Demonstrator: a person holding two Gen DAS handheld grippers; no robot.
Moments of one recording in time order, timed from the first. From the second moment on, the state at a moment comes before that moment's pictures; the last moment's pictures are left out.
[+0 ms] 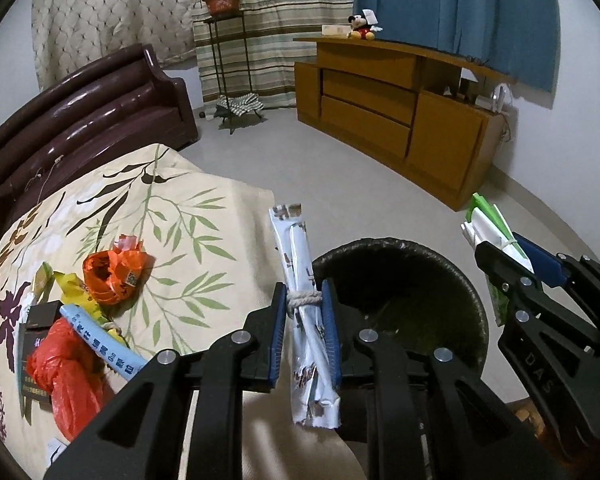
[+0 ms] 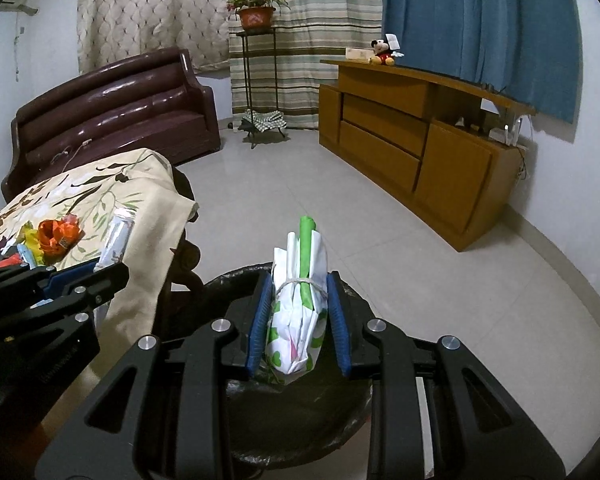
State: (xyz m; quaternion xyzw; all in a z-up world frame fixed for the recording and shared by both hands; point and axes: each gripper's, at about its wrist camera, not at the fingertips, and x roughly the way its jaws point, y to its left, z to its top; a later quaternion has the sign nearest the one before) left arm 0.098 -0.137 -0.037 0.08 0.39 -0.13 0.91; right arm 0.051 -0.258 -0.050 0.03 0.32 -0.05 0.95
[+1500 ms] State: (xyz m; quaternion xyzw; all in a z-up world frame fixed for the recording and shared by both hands) left arm 0.045 -0.001 0.005 0.04 0.37 -0.04 0.93; right arm 0.016 -0.151 -0.019 0.03 0.32 0.02 0.95
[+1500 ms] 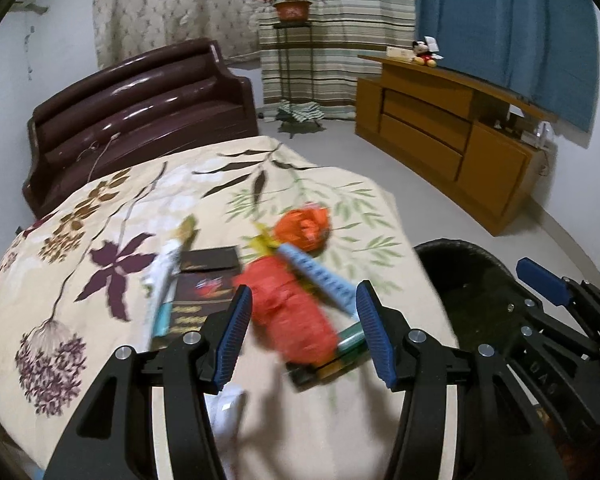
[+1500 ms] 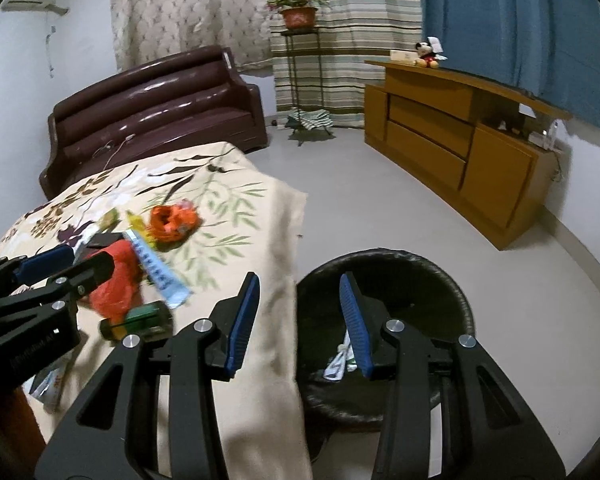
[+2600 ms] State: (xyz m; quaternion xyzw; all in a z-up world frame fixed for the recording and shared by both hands) left arm -0.029 0.063 -0.025 0.03 0.39 -0.02 0.92; right arm -0.037 -0.076 -0.017 -0.03 0.33 0.05 0.94
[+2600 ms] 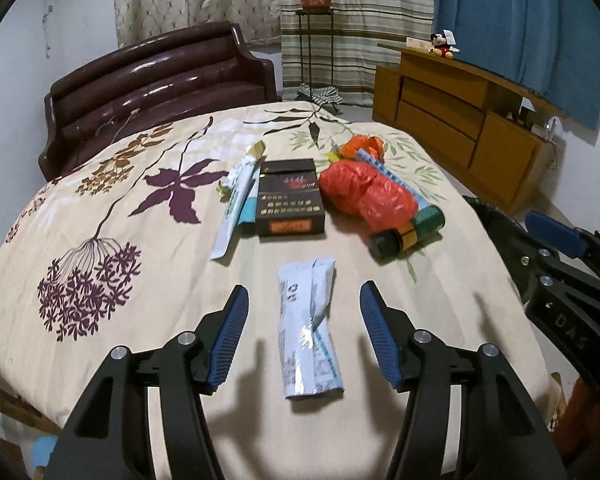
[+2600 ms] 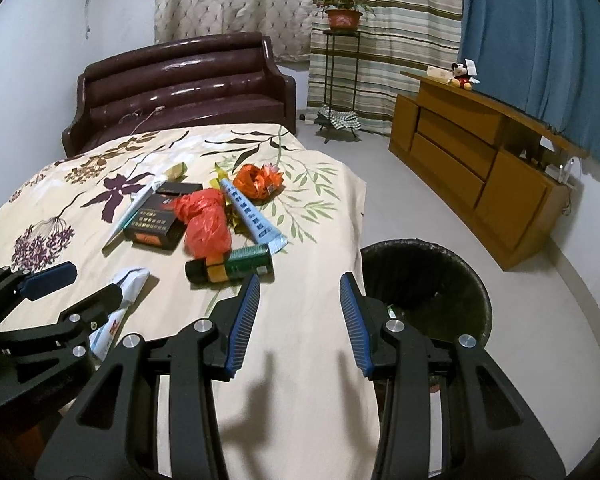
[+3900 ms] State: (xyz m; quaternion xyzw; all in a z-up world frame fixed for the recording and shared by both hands) left arm -0.022 0.093 -0.031 -0.01 0.39 -0.04 0.92; right arm -0.021 -0.039 -0.020 -0.04 0.33 0.09 0.94
